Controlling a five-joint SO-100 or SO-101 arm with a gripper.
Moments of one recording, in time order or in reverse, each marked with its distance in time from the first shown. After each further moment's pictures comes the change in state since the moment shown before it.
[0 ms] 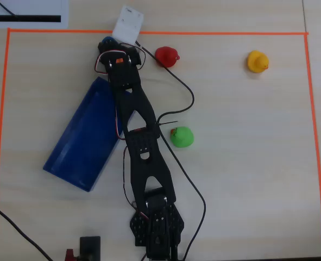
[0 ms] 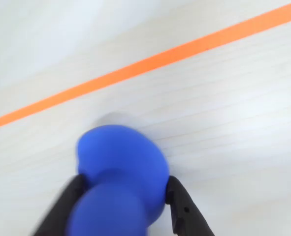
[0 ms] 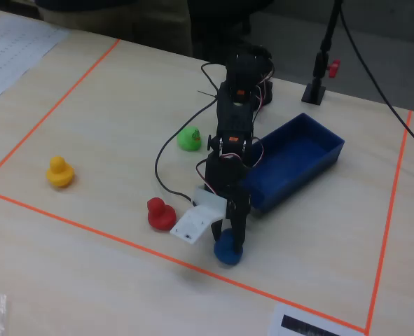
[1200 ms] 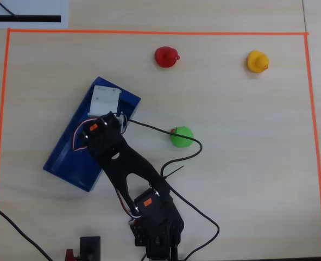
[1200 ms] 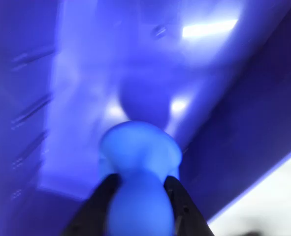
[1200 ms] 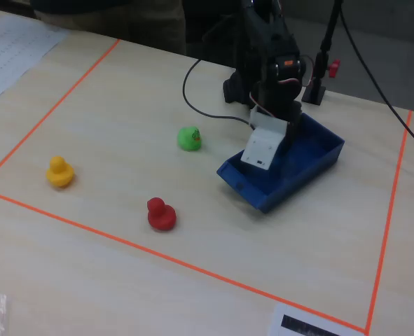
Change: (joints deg) arm -20.0 72.9 91.7 7.8 5.2
